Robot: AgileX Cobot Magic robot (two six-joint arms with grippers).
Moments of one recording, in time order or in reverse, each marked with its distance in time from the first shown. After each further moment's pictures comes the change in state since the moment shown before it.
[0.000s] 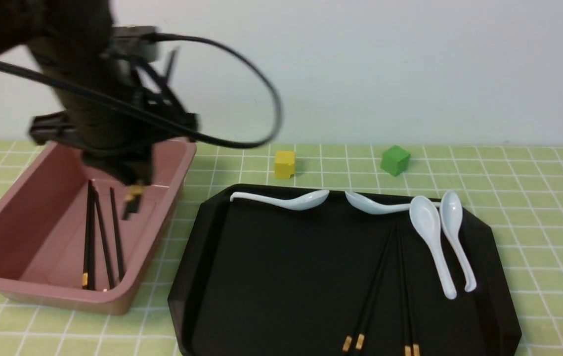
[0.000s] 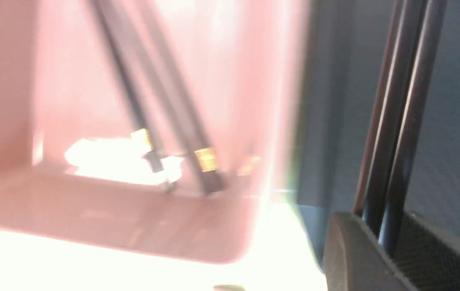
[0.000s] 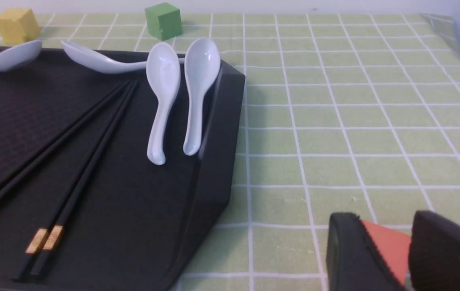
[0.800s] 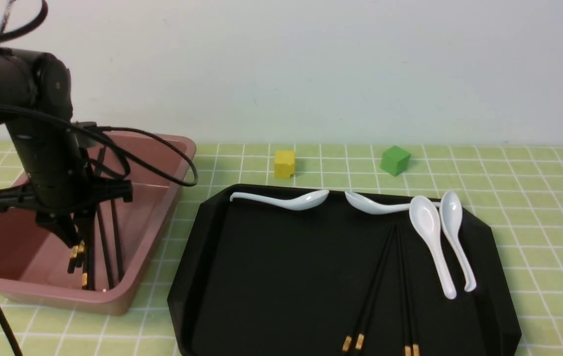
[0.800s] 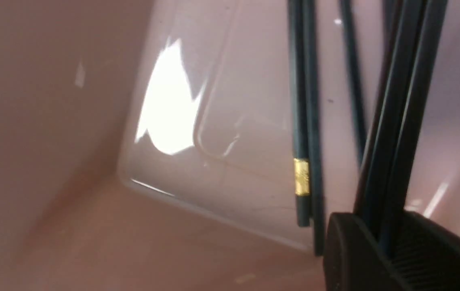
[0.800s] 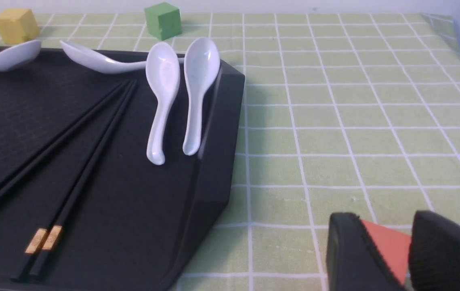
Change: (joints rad) right arm 0.000 0.000 0.000 0.000 0.000 0.000; left arm 0.238 0.277 0.079 0.011 -0.112 0.099
